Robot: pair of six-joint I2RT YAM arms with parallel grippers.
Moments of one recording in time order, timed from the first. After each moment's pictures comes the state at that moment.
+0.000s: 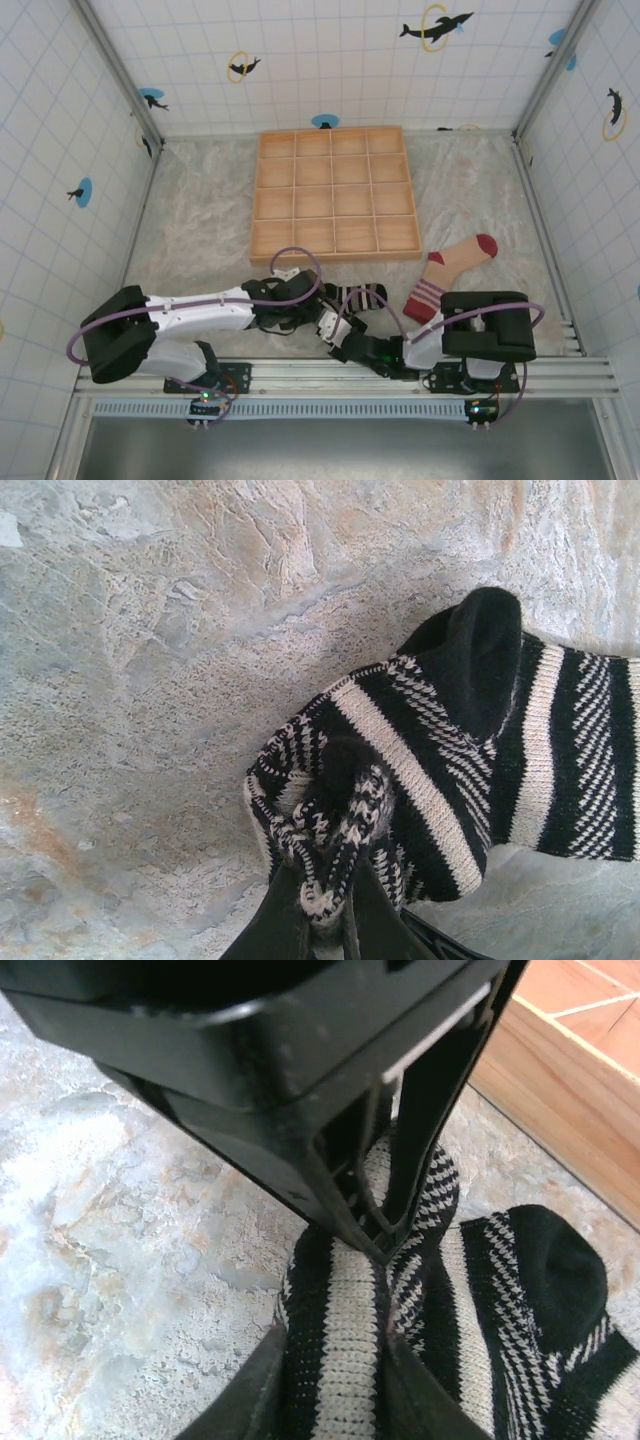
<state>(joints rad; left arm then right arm) -1.10 1.33 0.63 -0.41 -0.07 -1.31 1.50 1.69 0.34 0.81 0.54 0.06</state>
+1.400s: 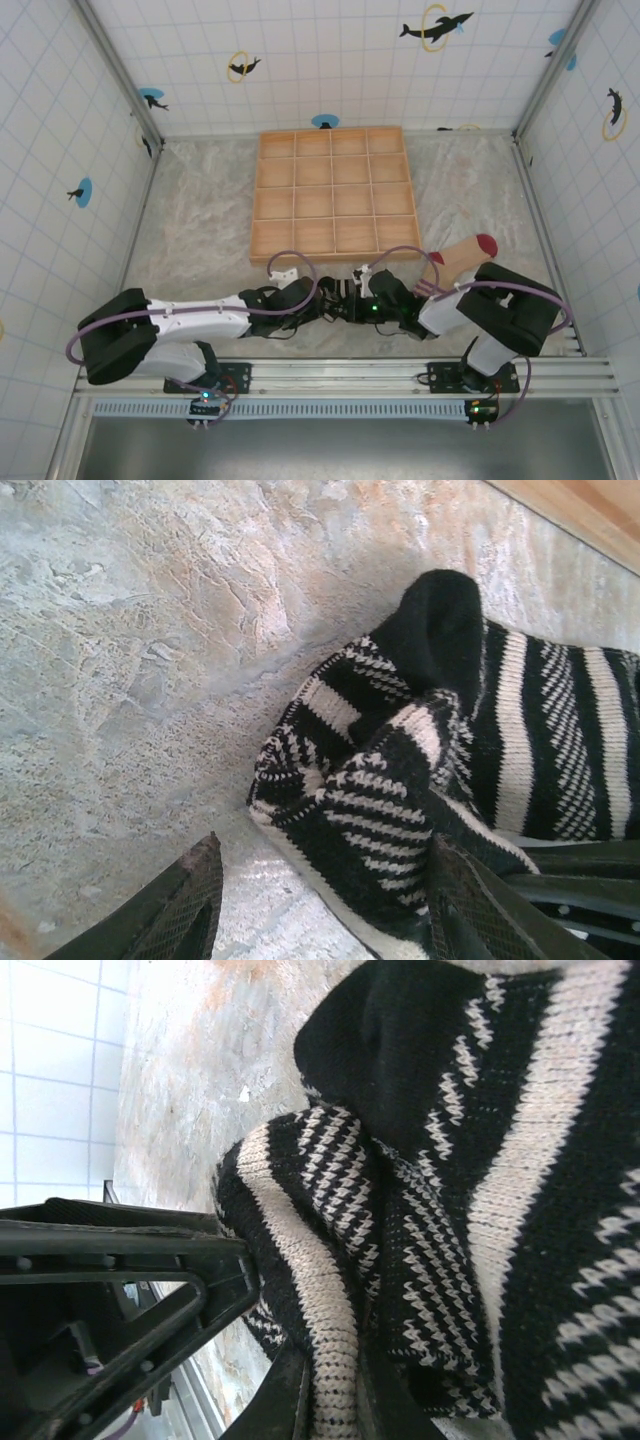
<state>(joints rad) -1.13 1.31 0.52 -0.20 -0.18 -1.31 0.97 1.60 0.31 0.71 -0.33 1.04</state>
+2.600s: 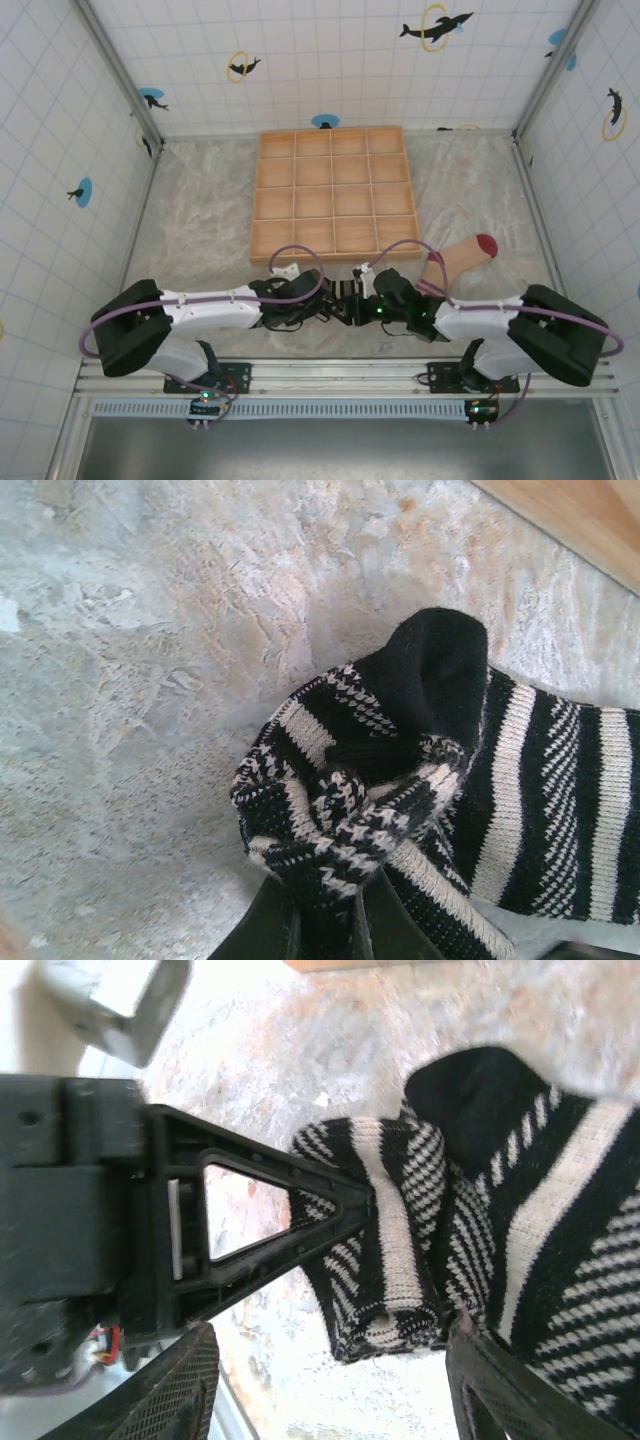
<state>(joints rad) -1.10 1.39 0.63 -0.33 -0.18 -1.39 1.04 1.29 0.33 0.41 -0.21 0.74</state>
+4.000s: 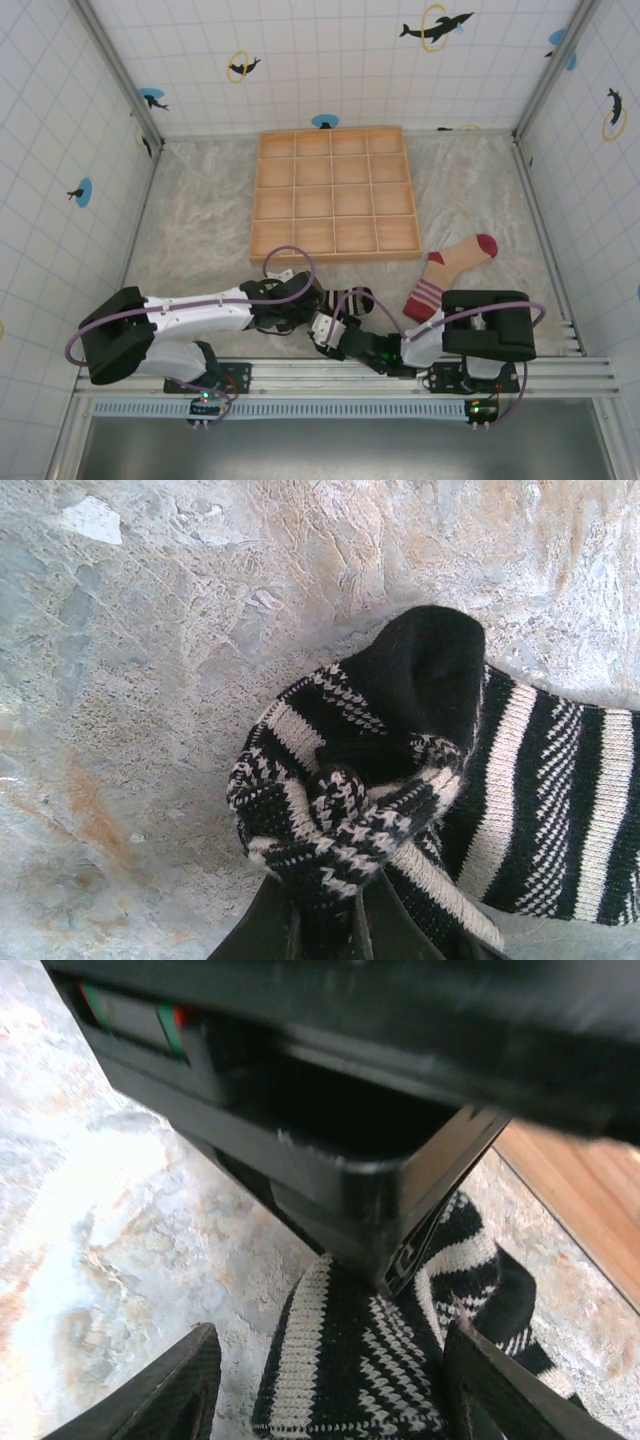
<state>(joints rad) -1.10 1.31 0.61 -0.44 -0.10 -1.40 1.49 1.71 0.36 0.85 0.49 -0.12</state>
